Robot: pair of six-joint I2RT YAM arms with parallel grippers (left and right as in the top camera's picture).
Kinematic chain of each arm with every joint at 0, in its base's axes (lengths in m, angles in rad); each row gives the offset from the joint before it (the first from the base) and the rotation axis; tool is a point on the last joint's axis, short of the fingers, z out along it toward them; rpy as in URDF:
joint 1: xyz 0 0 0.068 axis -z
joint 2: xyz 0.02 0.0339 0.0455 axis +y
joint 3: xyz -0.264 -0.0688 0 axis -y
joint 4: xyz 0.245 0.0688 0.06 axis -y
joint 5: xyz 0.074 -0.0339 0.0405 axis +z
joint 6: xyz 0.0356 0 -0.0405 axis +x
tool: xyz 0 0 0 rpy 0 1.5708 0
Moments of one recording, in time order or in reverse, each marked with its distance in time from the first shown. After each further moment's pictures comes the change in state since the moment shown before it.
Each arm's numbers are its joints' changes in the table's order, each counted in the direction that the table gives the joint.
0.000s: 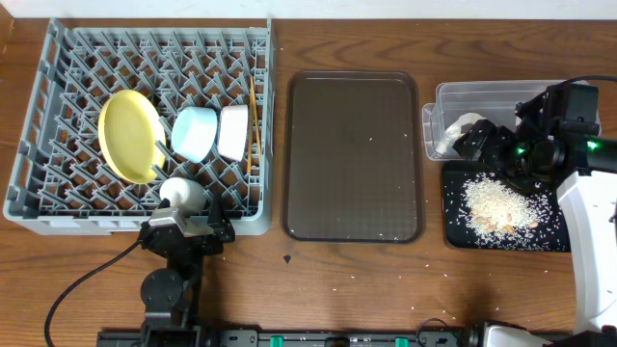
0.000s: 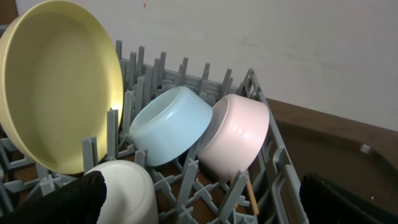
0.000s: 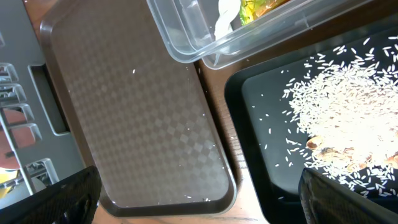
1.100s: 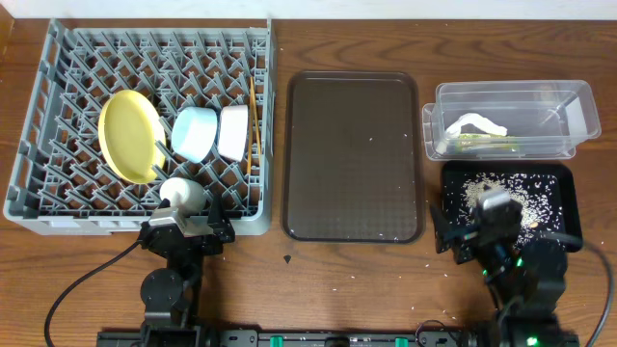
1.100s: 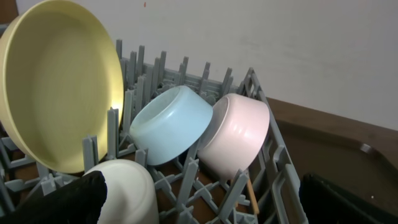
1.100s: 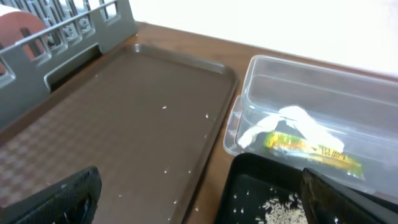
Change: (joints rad) left arm 0.000 0.001 0.003 -0.005 0.000 0.000; right arm -0.124 -1.090 -0.985 0.754 -0.012 -0.546
